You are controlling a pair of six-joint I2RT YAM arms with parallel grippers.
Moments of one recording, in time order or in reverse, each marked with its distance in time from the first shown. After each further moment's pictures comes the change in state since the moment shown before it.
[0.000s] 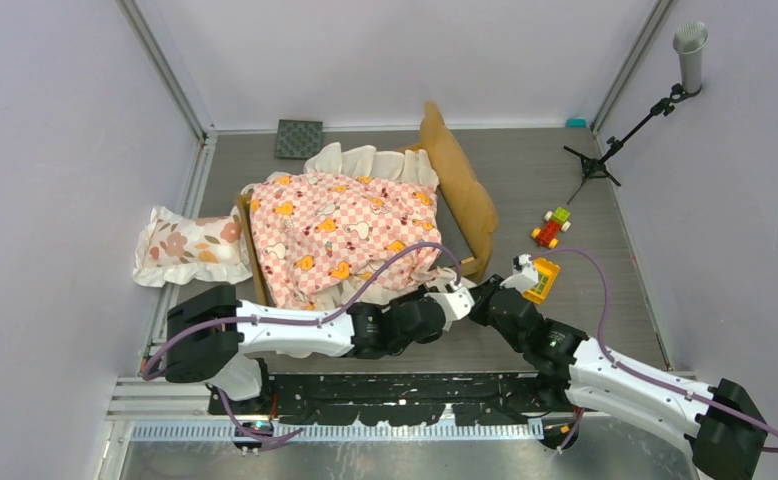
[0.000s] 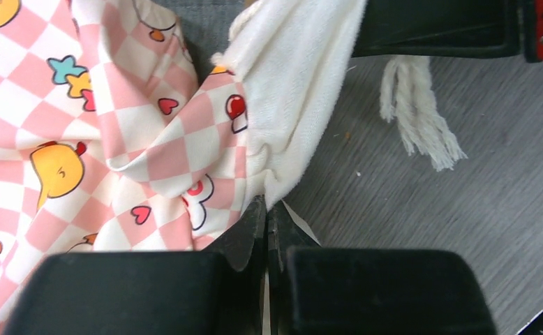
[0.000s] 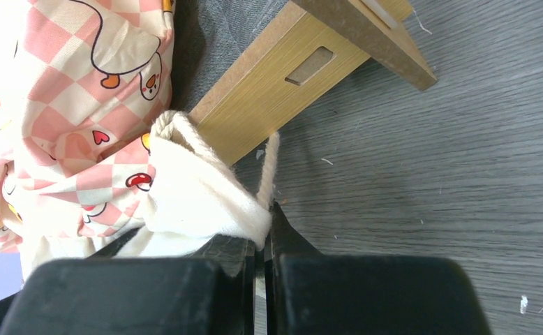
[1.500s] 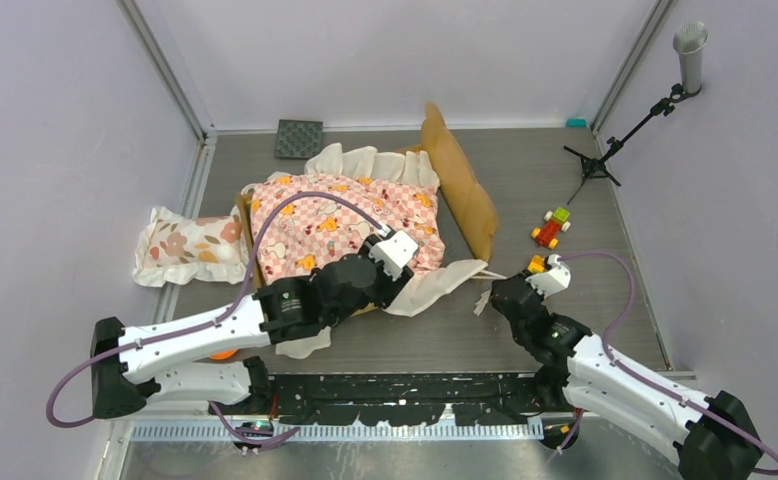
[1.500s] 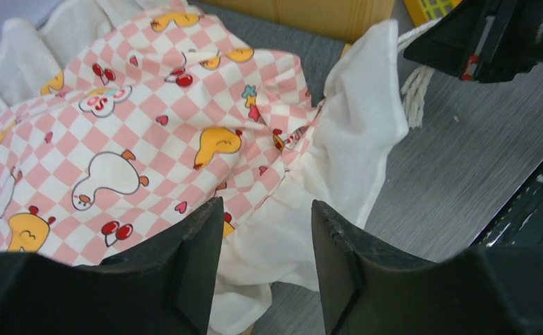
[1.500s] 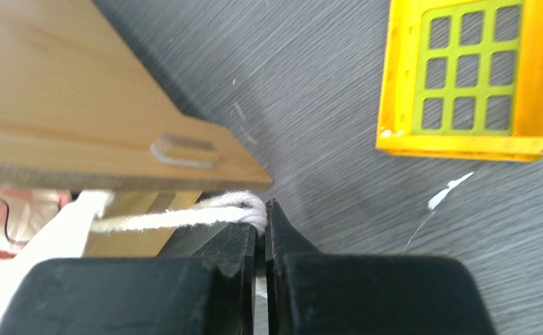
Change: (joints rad) left arm 0.155 -0.458 0.018 -0.216 0.176 -0.188; right arm -0.130 0.017 0.031 -0.192 0.262 0.048
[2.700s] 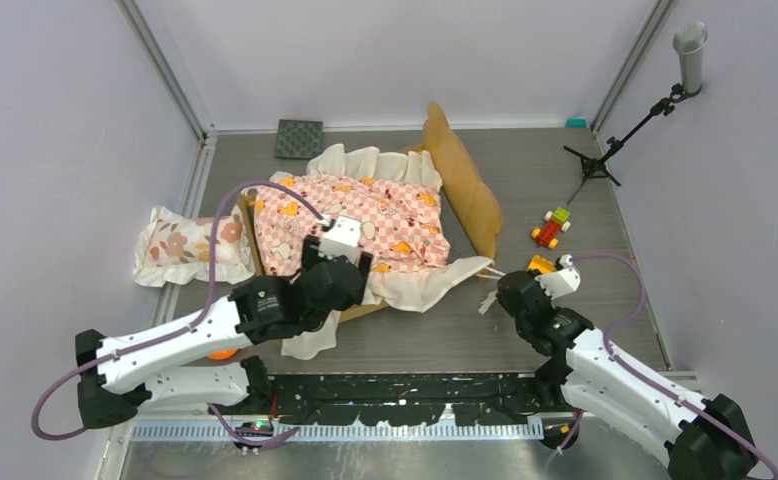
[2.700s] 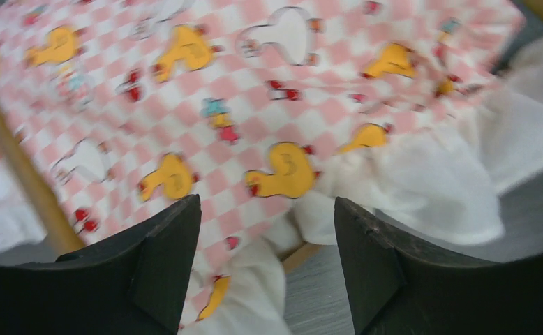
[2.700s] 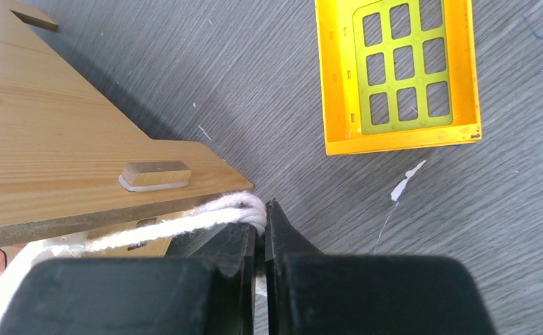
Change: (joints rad) left arm 0.029 -0.079 0.035 -0.313 -0.253 -0.354; right arm -0.137 0.046 0.058 -0.124 -0.051 0.123
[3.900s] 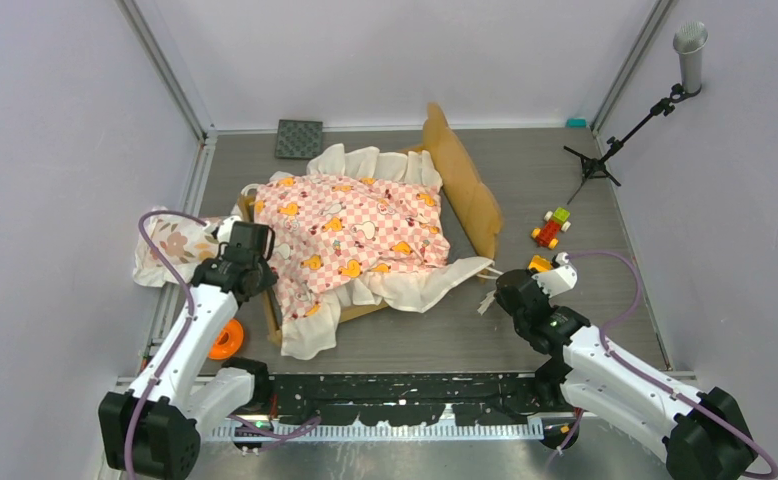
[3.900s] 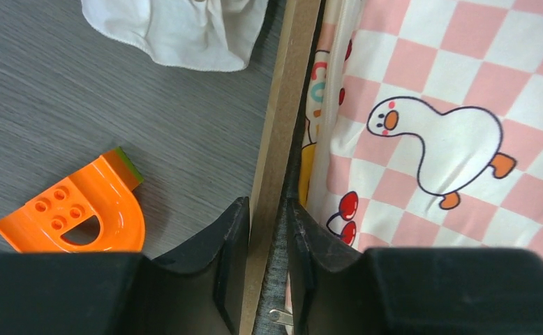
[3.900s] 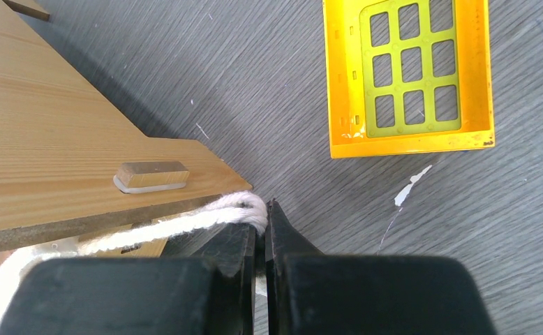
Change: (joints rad) left arm 0.982 -0.033 -0.197 -0.194 0.332 -0.270; right arm -0.006 0.040 -0.004 0.048 -0.012 -0.035
